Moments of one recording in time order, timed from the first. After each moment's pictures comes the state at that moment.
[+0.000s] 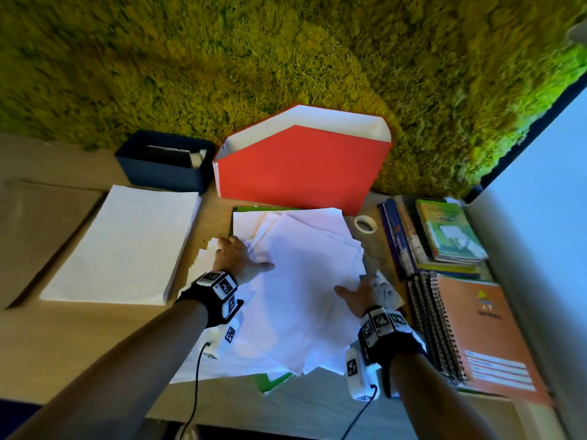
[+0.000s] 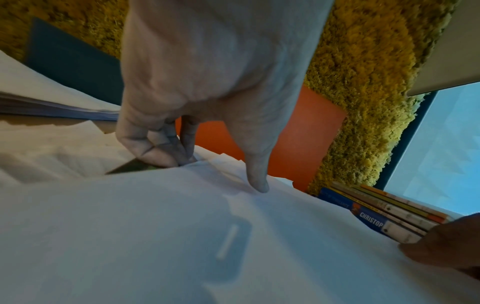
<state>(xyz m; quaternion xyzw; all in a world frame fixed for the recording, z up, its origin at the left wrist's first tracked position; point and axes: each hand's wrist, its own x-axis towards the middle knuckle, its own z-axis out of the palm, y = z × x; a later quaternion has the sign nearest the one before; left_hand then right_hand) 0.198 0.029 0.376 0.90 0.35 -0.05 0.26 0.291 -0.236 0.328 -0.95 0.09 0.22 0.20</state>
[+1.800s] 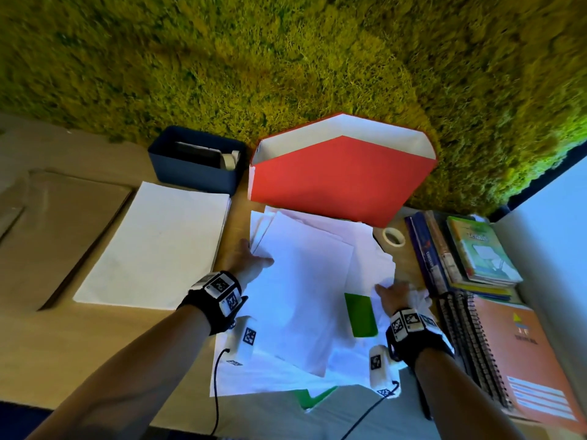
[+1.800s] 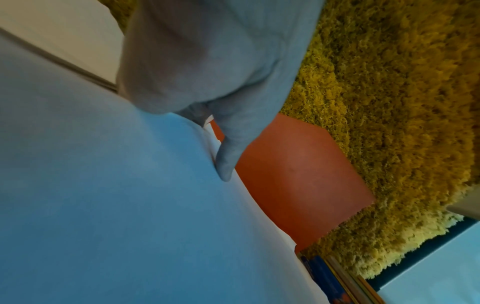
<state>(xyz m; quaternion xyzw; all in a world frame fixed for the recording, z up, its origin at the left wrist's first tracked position) 0.182 0.087 0.372 0.72 0.39 0.01 0.57 0.331 -0.221 0.319 -0.95 0.13 0.15 0.23</state>
